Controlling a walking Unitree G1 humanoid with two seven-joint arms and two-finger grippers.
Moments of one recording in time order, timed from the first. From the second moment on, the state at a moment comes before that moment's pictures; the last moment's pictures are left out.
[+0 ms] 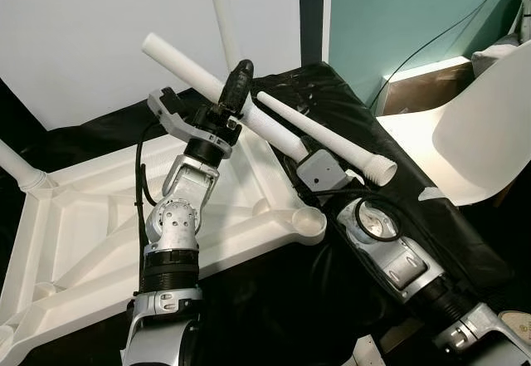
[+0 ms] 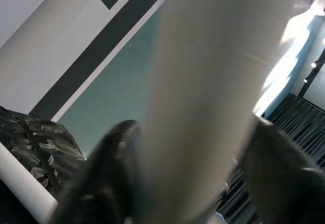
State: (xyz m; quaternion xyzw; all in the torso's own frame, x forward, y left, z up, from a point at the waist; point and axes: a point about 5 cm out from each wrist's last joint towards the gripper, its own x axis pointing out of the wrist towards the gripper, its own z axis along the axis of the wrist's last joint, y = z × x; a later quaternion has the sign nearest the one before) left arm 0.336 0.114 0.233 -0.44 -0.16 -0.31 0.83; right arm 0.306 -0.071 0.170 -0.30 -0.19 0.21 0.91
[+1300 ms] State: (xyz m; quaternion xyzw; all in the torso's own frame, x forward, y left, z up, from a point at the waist) left arm 0.331 0.112 0.230 -0.42 -0.17 -0.31 0.84; right arm 0.334 -0.075 0.187 -0.13 -0.03 0.29 0.95
